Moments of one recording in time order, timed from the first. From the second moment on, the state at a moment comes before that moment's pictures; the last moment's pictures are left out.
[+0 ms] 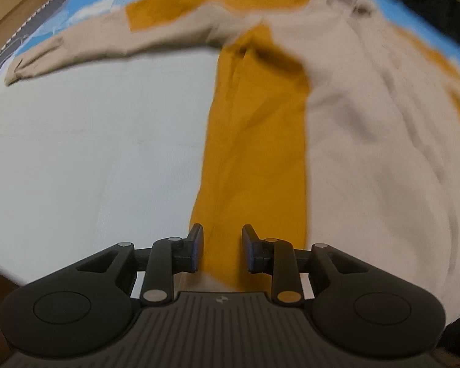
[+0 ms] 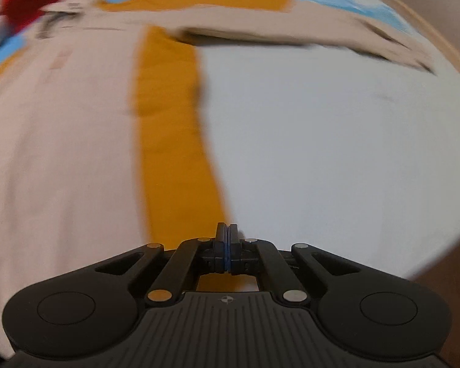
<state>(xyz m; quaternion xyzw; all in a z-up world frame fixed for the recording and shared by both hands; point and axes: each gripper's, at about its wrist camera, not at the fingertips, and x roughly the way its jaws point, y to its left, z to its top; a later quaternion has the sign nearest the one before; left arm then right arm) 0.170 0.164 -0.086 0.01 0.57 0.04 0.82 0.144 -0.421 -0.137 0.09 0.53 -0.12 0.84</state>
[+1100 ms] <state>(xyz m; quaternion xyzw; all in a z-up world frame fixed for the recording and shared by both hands) 0.194 0.118 -0.091 0.00 0.55 -0.01 0.83 0.150 -0.368 -0.092 0.04 0.37 -0.11 0.92</state>
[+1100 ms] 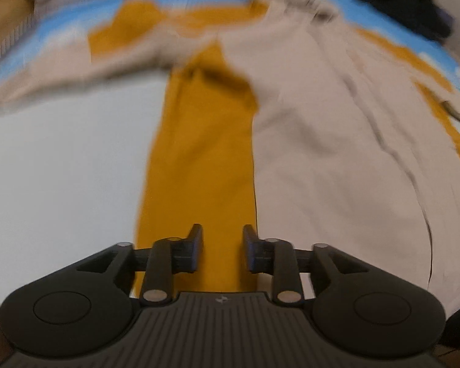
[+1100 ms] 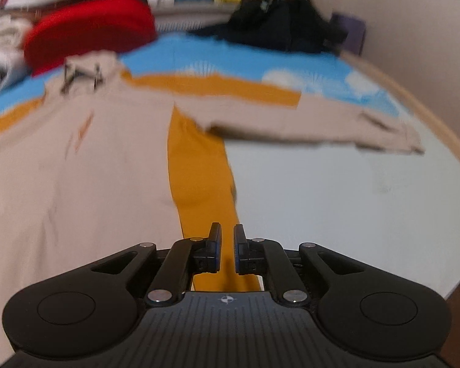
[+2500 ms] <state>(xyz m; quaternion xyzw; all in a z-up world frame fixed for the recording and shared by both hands) 0.337 0.314 -0.050 -0.15 0.34 0.16 0.92 0.318 -0.215 -0.020 0.04 0.21 0.00 0.98</state>
